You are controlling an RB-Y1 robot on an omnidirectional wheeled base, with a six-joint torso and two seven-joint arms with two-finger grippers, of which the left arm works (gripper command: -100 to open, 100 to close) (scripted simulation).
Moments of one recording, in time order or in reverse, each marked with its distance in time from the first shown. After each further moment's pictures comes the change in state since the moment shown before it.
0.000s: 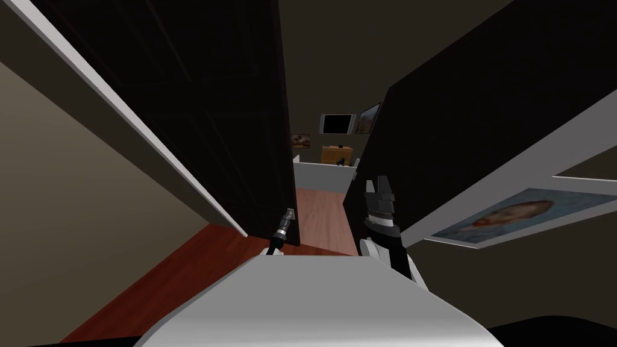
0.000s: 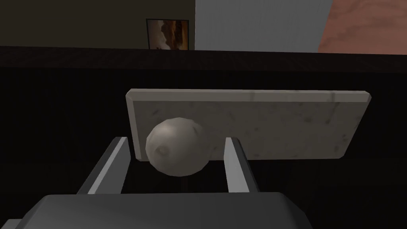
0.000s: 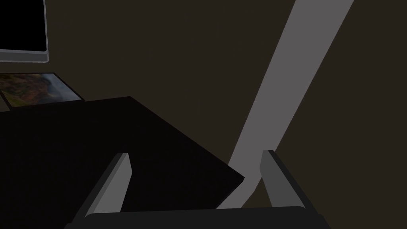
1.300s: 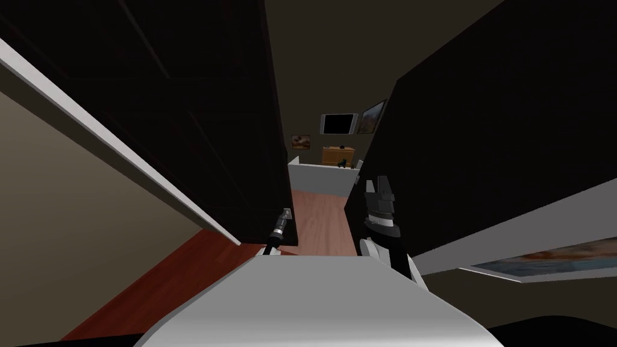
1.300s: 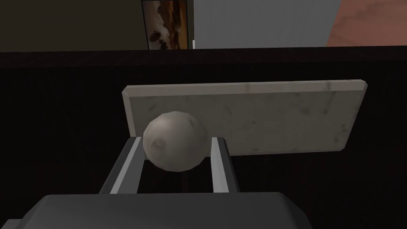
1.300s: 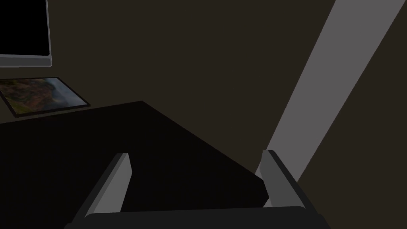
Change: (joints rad) arm -0.022 0.017 0.055 0.043 0.025 -0.006 -0.025
